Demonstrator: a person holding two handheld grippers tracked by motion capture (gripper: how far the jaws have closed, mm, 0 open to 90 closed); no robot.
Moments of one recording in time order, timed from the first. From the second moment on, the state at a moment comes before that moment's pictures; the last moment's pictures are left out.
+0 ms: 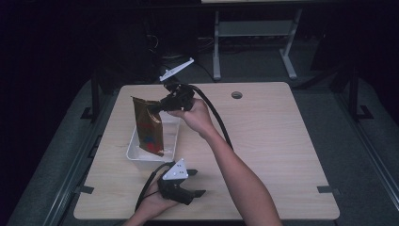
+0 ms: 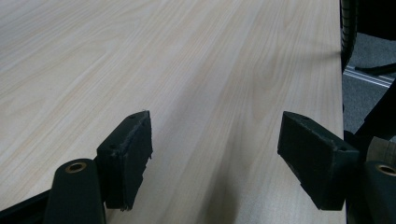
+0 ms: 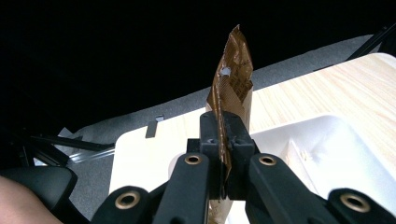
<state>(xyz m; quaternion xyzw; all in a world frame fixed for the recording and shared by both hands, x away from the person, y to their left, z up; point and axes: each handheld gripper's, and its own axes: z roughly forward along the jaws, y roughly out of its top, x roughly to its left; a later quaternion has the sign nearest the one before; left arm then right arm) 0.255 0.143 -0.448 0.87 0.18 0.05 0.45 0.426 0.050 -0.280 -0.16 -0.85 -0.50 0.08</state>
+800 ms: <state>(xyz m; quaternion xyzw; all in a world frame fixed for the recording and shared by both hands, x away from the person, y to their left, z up) 0.256 0.143 -0.449 0.88 0.18 0.05 0.45 0.427 0.069 -0.321 -0.16 -0.85 -0.48 0.11</state>
